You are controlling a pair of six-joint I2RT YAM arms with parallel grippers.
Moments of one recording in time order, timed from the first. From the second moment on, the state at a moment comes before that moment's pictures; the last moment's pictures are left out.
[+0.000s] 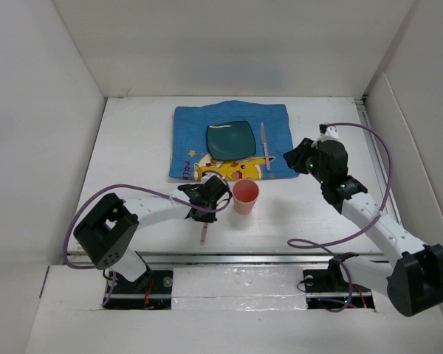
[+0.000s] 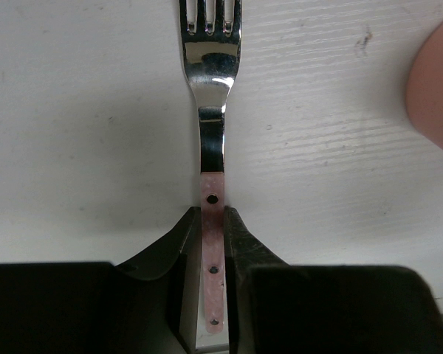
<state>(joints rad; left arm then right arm) -0.85 1.52 0.81 -0.49 -0.22 -0.64 0.32 1.14 0.76 0.02 -0.01 0.55</state>
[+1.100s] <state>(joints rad) -0.34 2.19 1.81 -0.65 -0.31 -0.42 0.46 1.13 0.70 0.08 0.13 0.57</state>
